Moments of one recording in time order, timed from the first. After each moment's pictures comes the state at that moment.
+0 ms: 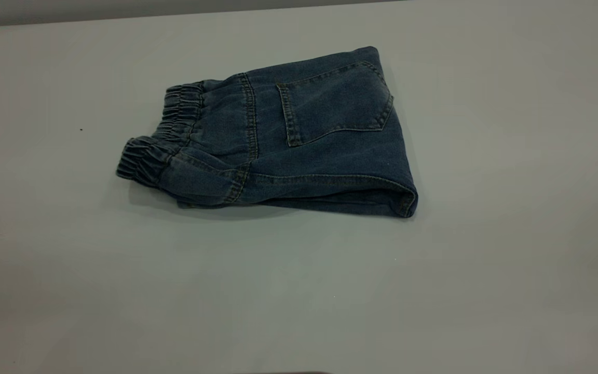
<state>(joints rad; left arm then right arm) -0.37 0.28 -0.51 -0.08 1.11 0.07 0.81 0.24 -0.47 -0.03 1.13 0.19</state>
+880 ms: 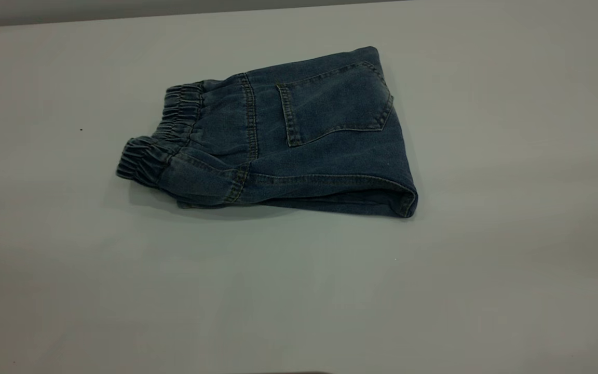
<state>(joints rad) -0.01 0.28 -0.51 -0.08 1.13 0.07 0.19 0.24 -0.47 -0.03 1.13 0.19</state>
